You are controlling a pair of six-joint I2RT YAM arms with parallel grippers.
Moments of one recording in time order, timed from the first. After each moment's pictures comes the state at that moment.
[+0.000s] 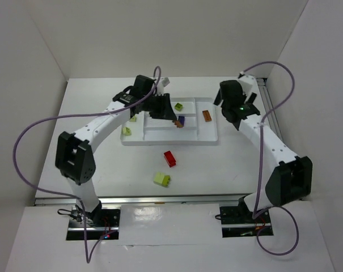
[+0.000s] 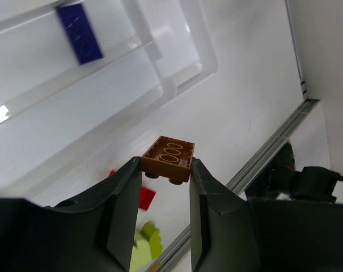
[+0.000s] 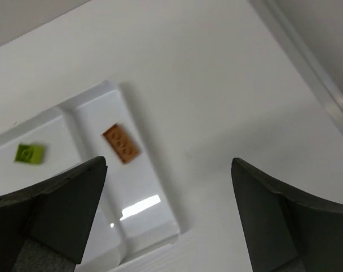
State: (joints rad) left arm -0.46 1.73 1.54 -0.55 0.45 -0.41; right arm 0.36 1.48 1.28 -0.41 0.61 0.48
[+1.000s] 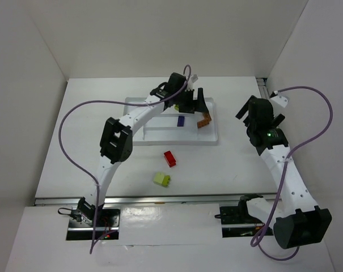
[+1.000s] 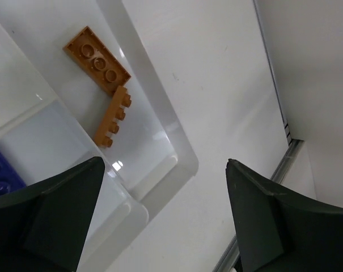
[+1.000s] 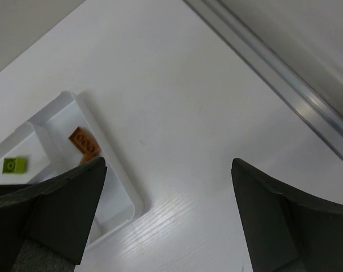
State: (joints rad) left arm -0.59 2.42 2.24 -0.47 0.49 -0.55; right arm 0.13 1.04 1.03 -0.54 0.61 0.59
